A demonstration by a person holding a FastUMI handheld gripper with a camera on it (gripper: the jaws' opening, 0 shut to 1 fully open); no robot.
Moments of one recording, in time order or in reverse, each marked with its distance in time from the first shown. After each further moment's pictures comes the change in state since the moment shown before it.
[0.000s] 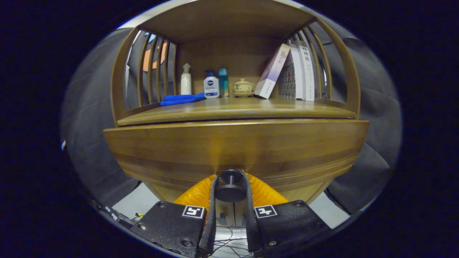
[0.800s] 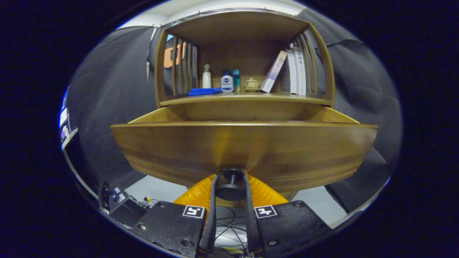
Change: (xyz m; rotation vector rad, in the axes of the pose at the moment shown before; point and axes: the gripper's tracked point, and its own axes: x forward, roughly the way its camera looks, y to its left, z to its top) arm -0.134 -0.002 -0.071 -0.076 0.047 0.093
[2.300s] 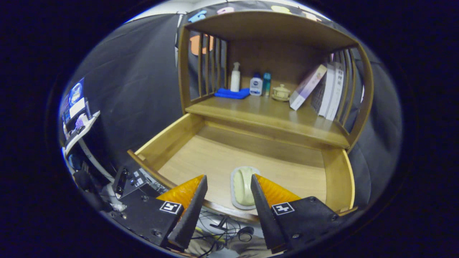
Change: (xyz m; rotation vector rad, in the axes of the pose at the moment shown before) arm -0.009 -0.001 0.105 -0.168 0.247 0.172
